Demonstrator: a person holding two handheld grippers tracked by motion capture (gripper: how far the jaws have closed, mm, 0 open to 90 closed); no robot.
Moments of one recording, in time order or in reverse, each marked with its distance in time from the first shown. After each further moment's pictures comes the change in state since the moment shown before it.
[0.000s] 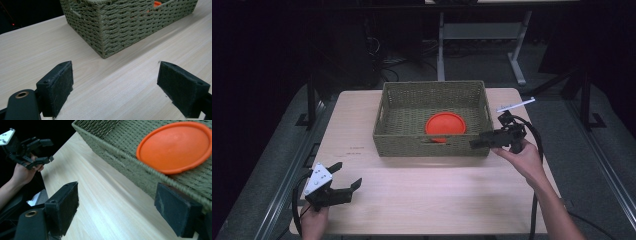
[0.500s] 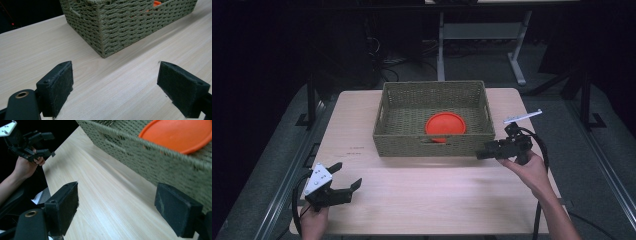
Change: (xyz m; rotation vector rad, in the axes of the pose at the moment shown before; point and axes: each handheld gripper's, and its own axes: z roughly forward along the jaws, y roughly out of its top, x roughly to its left) left arm 0.000 0.000 -0.001 0.004 -0.003 0.002; right arm -0.007 -0.032 -0.003 -0.013 0.013 0.009
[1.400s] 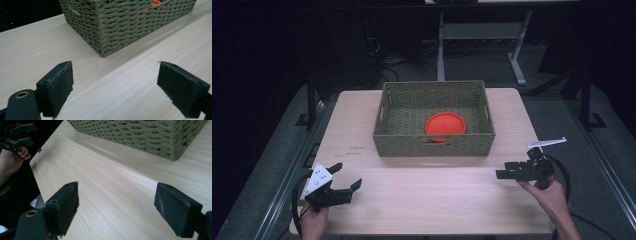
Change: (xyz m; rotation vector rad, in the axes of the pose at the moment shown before) left arm -0.001 0.000 0.000 0.001 -0.003 -0.007; right arm -0.027 -0.082 -0.025 -0.047 -0.062 0.108
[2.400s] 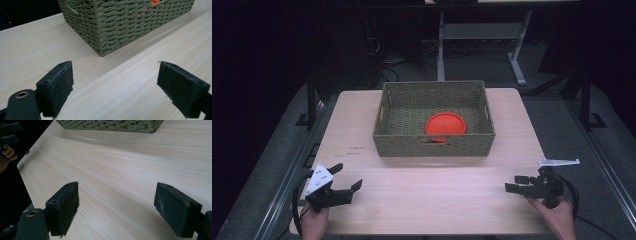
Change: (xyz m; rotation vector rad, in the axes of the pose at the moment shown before) left arm 0.000 -0.001 0.000 0.005 -0.005 0.005; right arm -0.013 -0.054 -0.009 -0.078 -0.064 0.053
